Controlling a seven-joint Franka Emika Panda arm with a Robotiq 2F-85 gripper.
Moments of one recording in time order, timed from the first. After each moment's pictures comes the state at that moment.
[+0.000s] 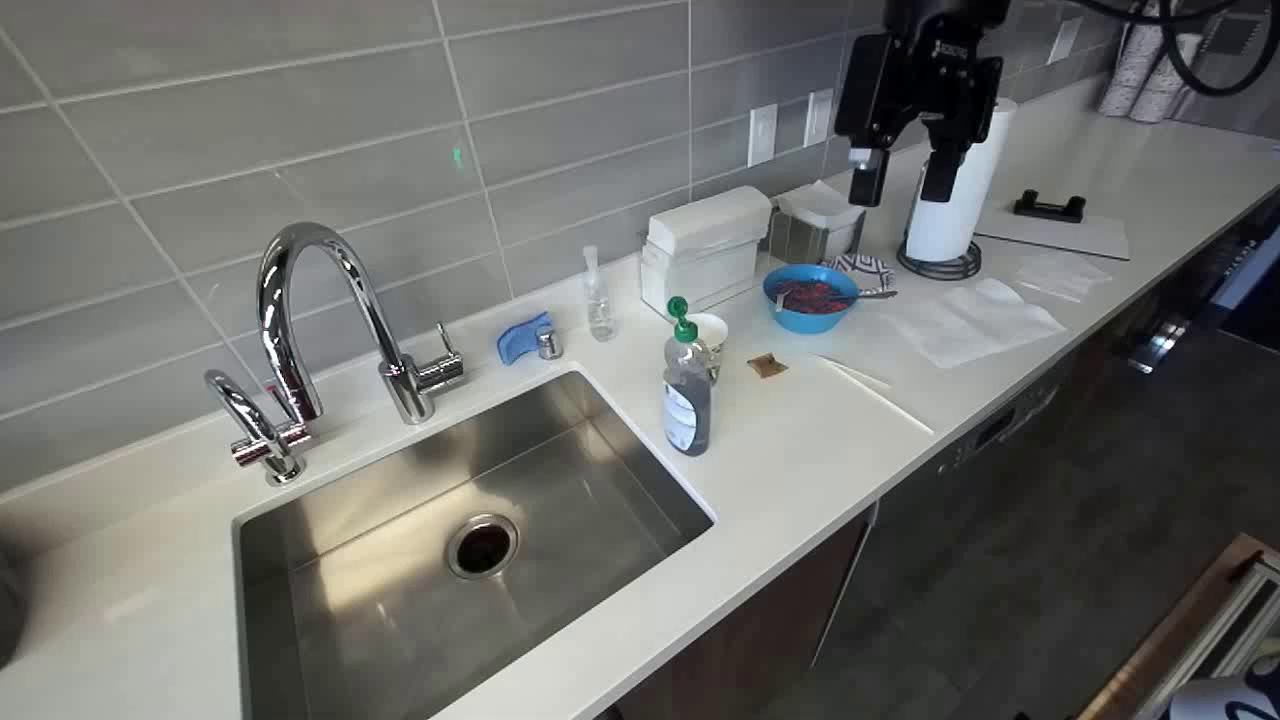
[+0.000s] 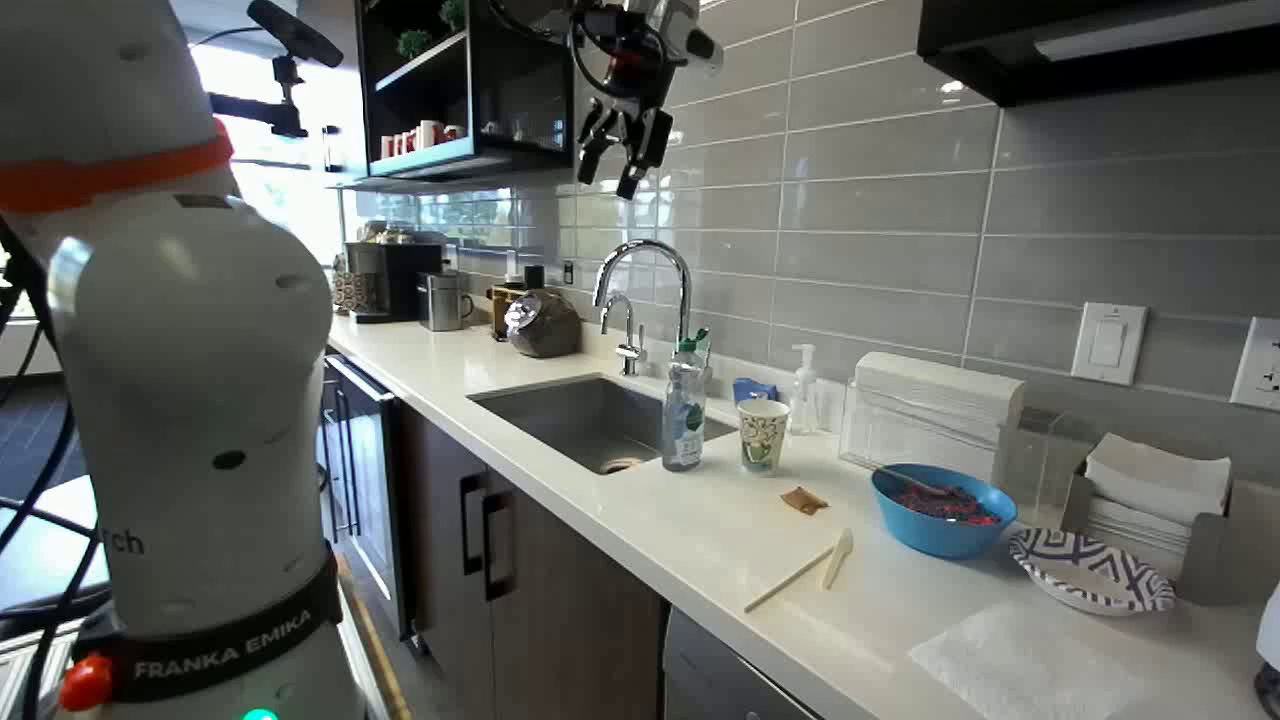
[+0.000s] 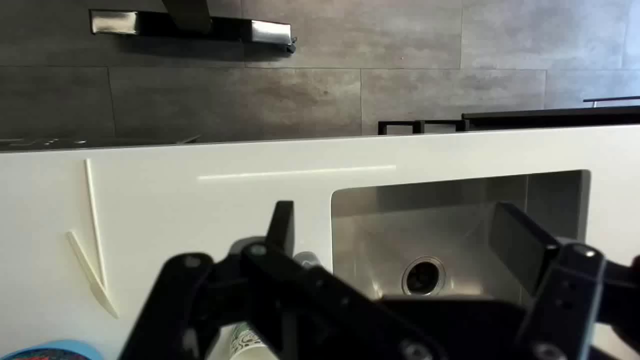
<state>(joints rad) 0.12 -0.32 0.06 -1.99 0.27 1.52 0.13</state>
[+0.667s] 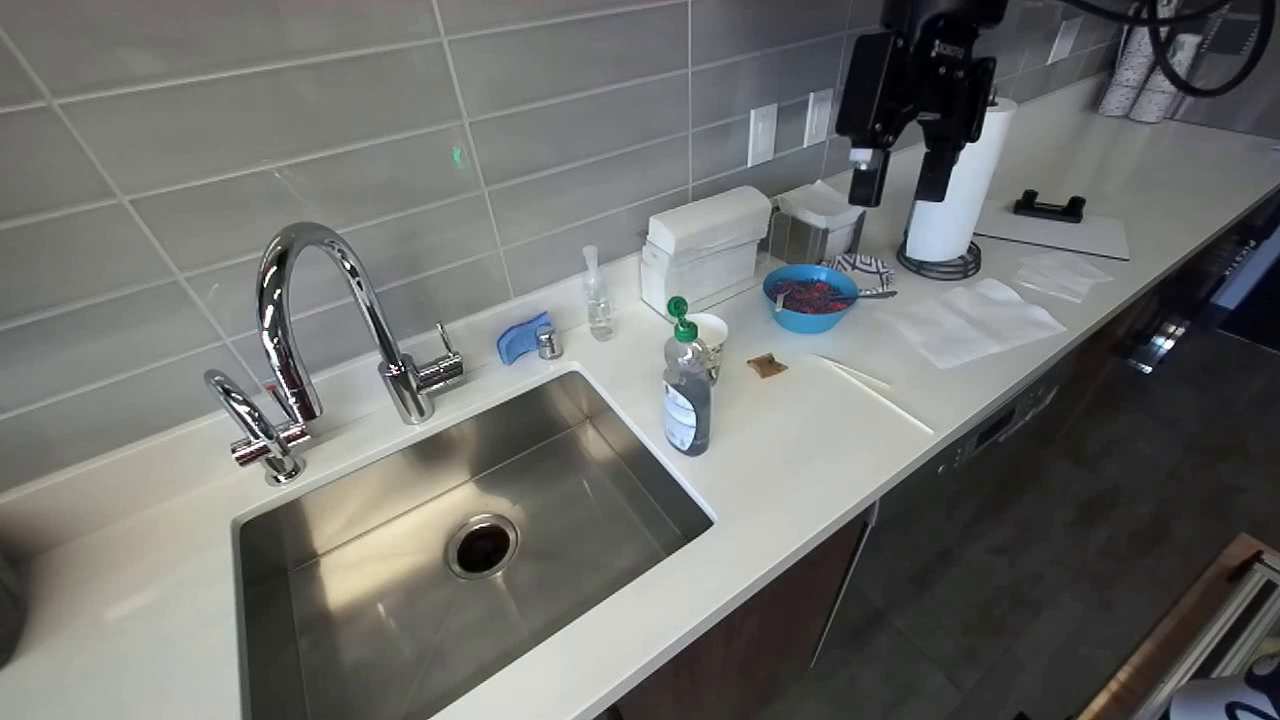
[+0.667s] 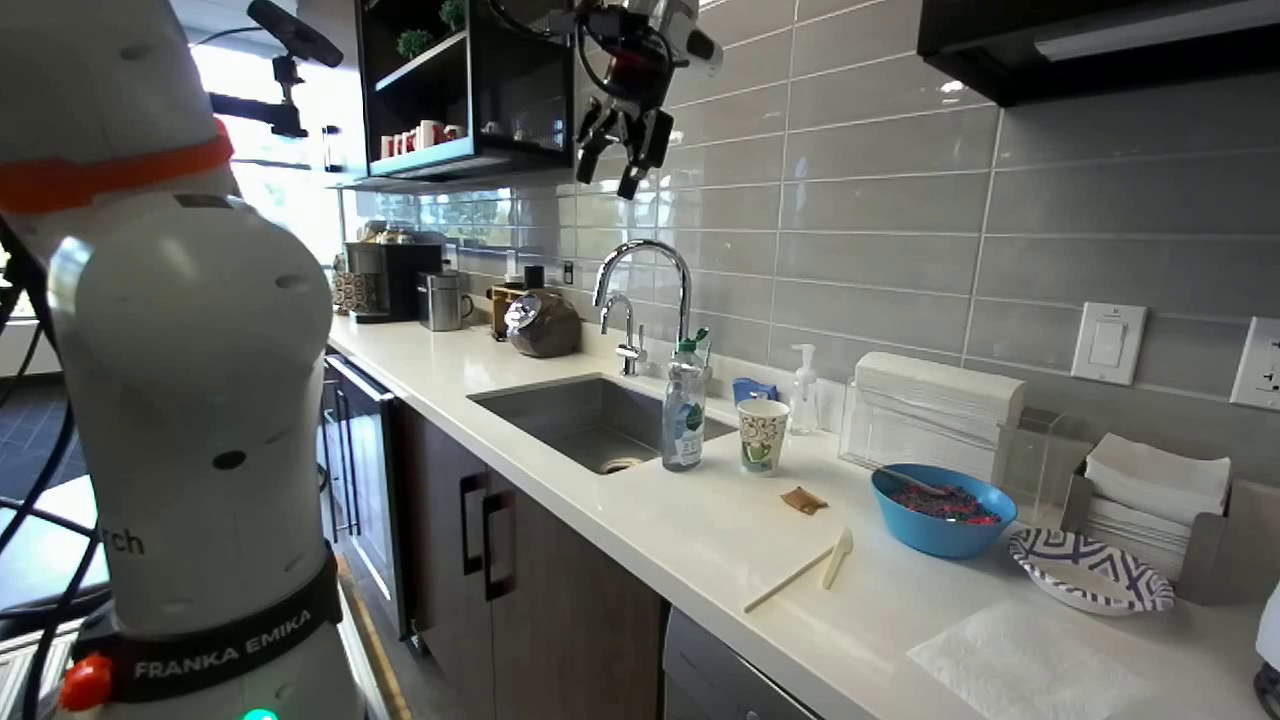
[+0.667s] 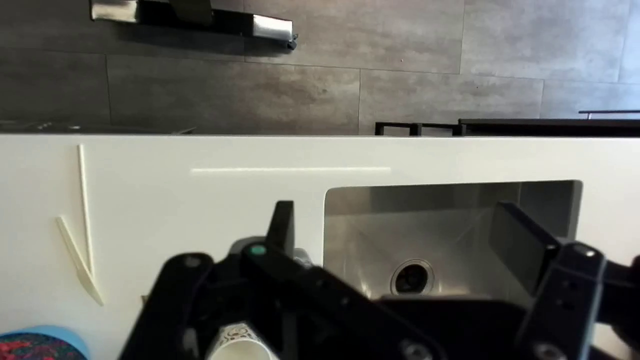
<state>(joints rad) 0.12 -0.32 0.07 -1.99 0.27 1.53 0.08</state>
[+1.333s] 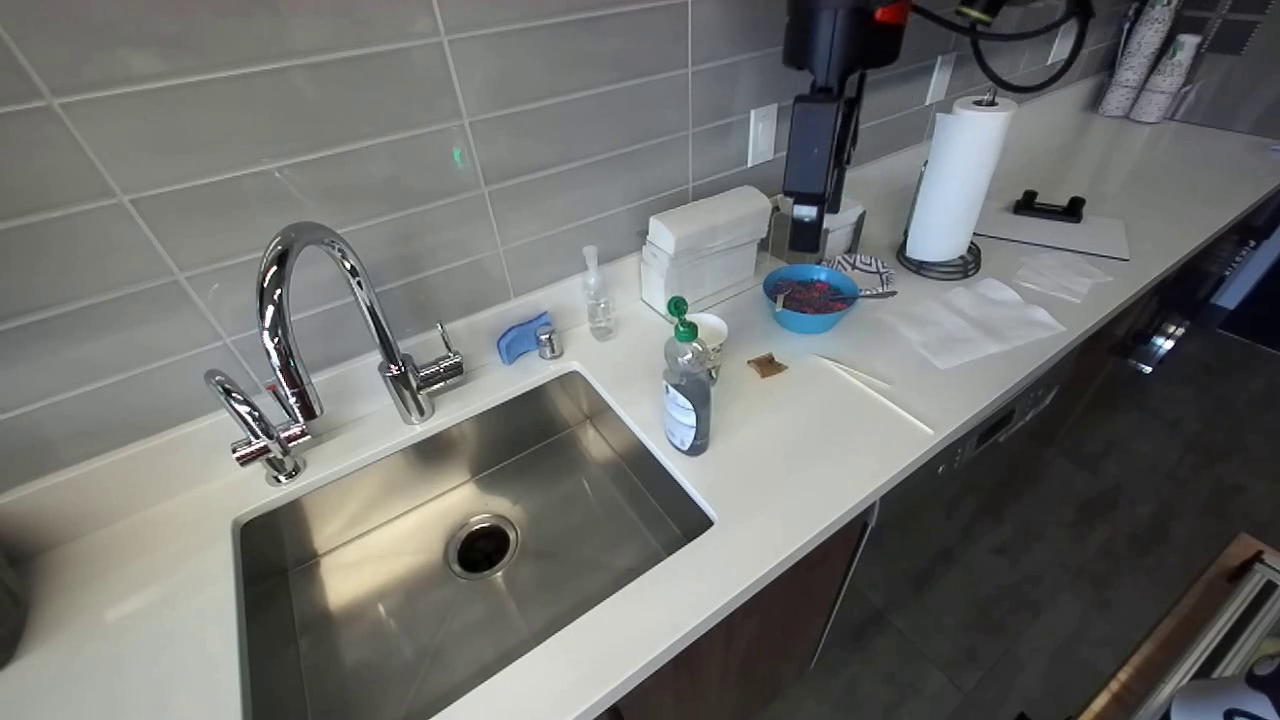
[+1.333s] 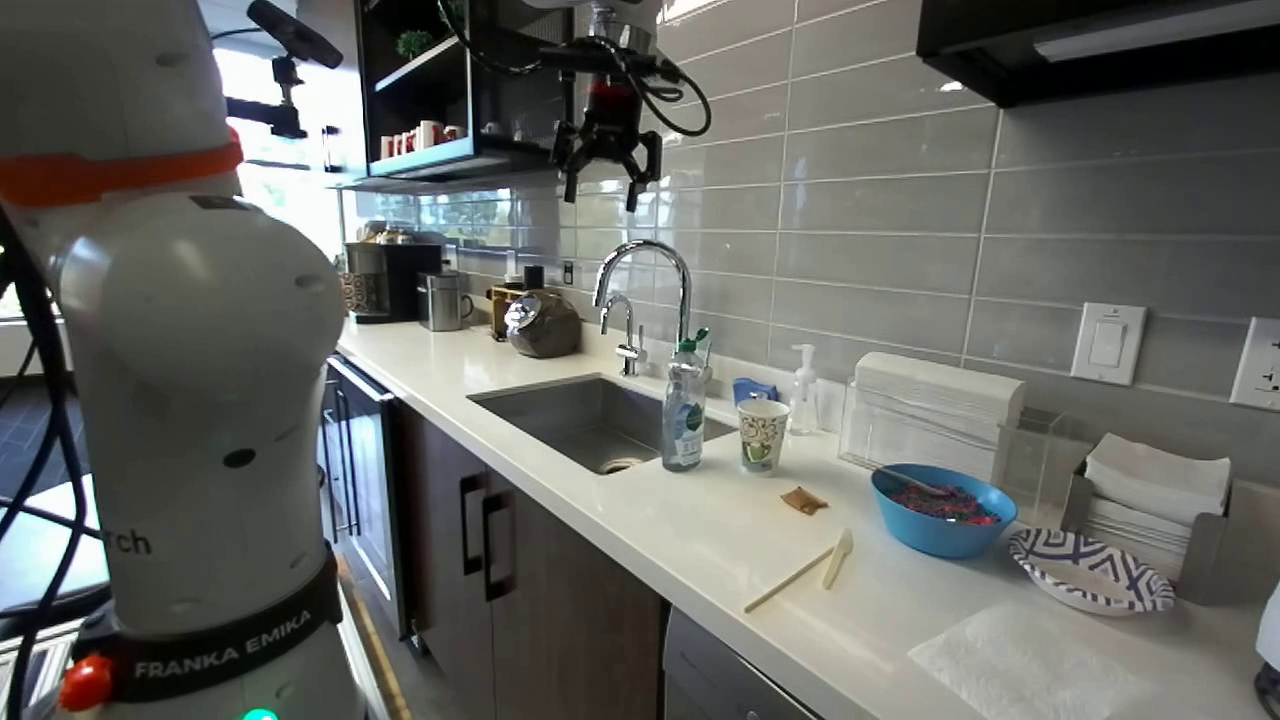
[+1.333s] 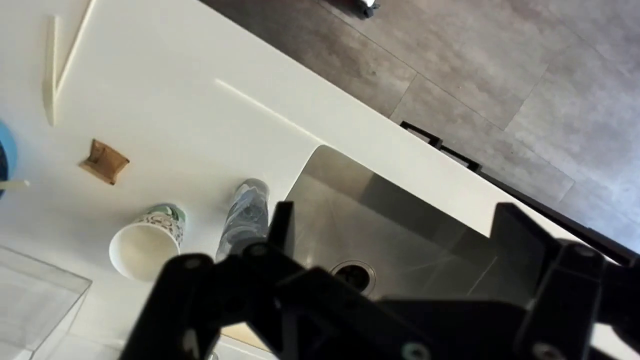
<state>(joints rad) 0.19 -0.23 0.18 -1.94 0.12 1.66 -0.25</state>
